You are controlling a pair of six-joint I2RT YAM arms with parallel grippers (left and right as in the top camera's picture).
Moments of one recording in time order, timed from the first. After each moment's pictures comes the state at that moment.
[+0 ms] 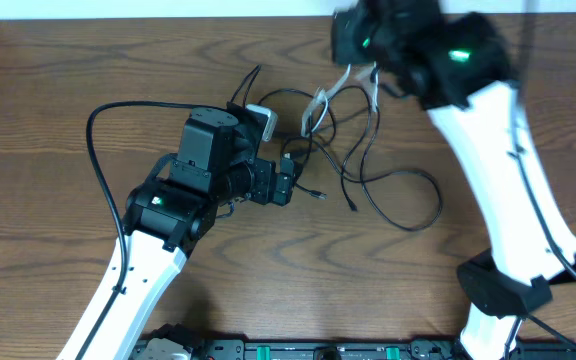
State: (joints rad) left arm -0.39 1.20 1.10 -0.71 0.26 -0.15; right arm 0.52 1.95 2.52 -1.21 0.13 0.37
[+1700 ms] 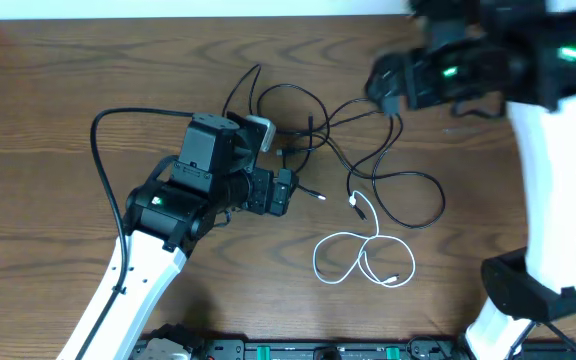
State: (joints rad) left arm -0.39 1.20 1.10 -0.82 0.26 -0.15; right arm 0.34 1.89 2.49 -1.69 -0.24 0.11
